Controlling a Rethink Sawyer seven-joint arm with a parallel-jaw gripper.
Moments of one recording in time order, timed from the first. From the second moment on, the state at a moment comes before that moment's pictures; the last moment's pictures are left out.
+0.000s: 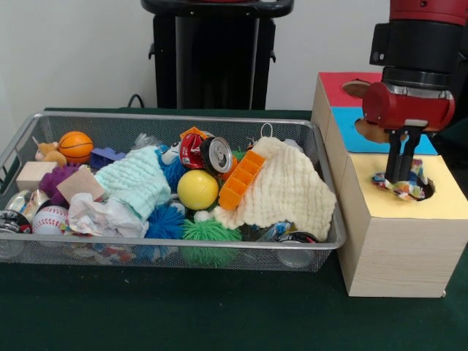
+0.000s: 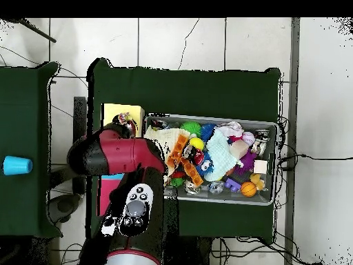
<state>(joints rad) 0.20 -0.53 -0.19 1.51 0.06 0.24 1.54</state>
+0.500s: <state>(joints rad) 0.24 -0.50 -0.20 1.51 0.06 0.20 1.54</state>
